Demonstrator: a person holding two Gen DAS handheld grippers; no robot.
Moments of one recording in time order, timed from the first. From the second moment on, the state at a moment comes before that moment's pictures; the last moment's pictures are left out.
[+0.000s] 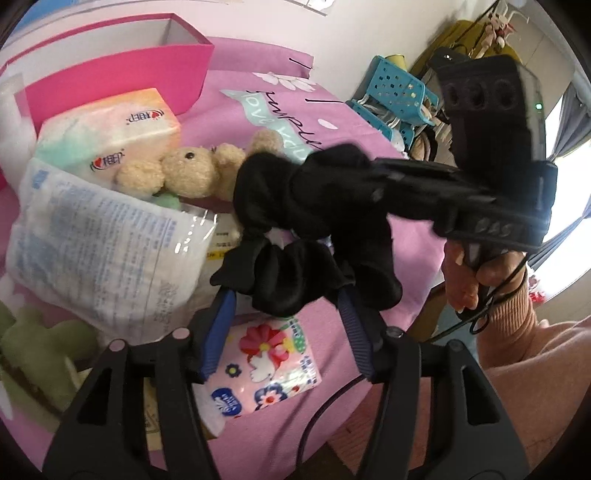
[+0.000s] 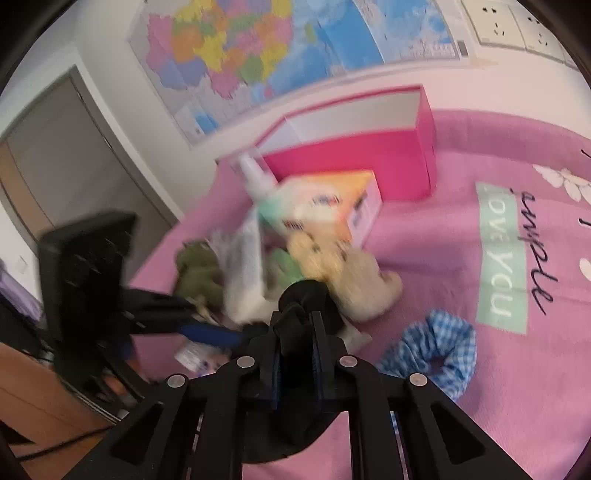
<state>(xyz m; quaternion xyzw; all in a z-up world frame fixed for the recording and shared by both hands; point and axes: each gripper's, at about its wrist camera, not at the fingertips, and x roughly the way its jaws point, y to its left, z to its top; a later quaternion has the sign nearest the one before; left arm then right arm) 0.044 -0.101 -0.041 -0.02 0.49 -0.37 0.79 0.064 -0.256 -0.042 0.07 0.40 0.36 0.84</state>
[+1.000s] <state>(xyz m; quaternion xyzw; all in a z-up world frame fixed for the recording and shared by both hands) 0.160 -0.082 0.067 -0.06 0.38 -0.30 0.87 0.181 -0.223 0.075 0.09 0.27 0.39 0.87</state>
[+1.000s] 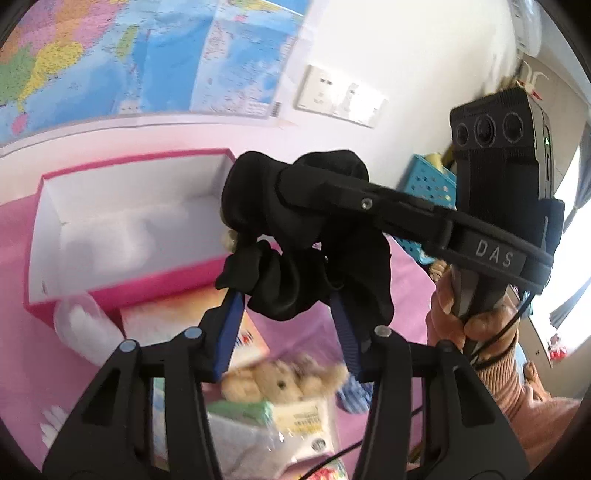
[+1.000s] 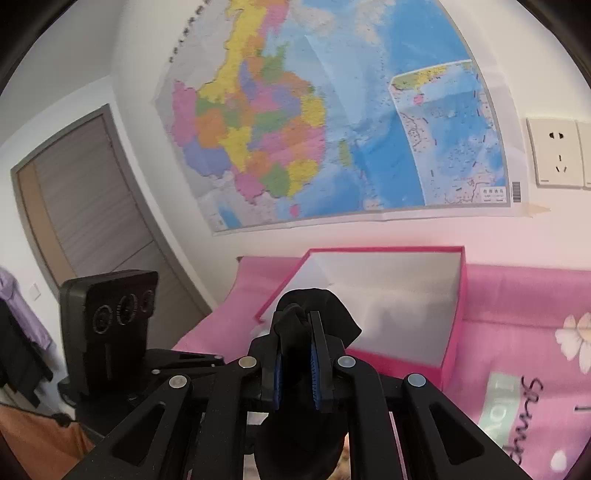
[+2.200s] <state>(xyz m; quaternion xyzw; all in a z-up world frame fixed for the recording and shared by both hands) 0.158 -0.002 0.061 -0.03 0.35 -0.21 0.91 0.228 -0.221 0.039 0.04 0.32 0.32 0.89</state>
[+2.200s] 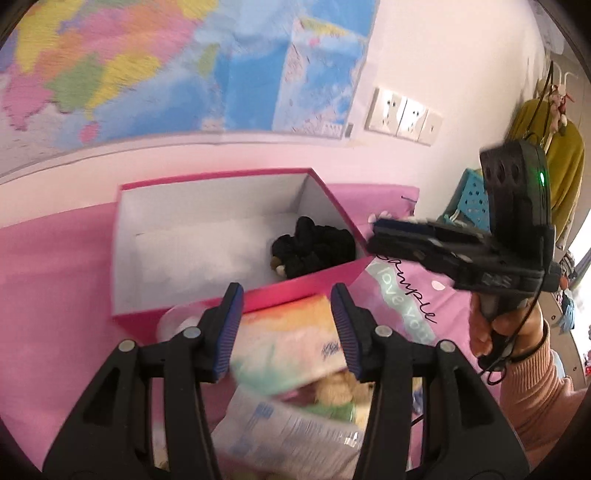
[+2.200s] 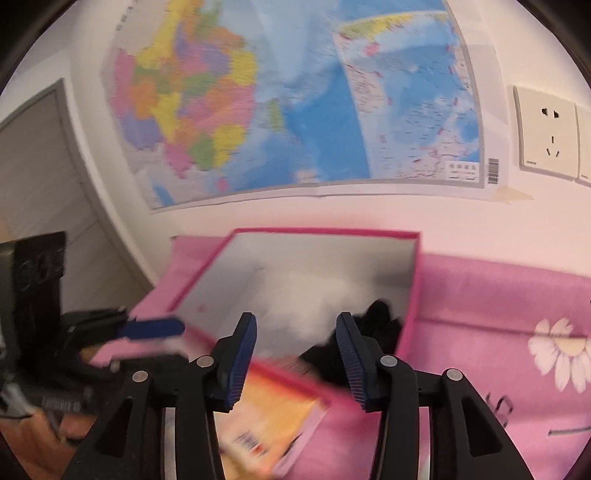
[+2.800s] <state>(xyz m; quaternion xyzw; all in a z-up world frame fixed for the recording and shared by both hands) 0.057 0.051 0.012 -0.05 0.38 -0.20 0.90 0.098 -0.189 0.000 0.06 0.37 0.44 0.82</state>
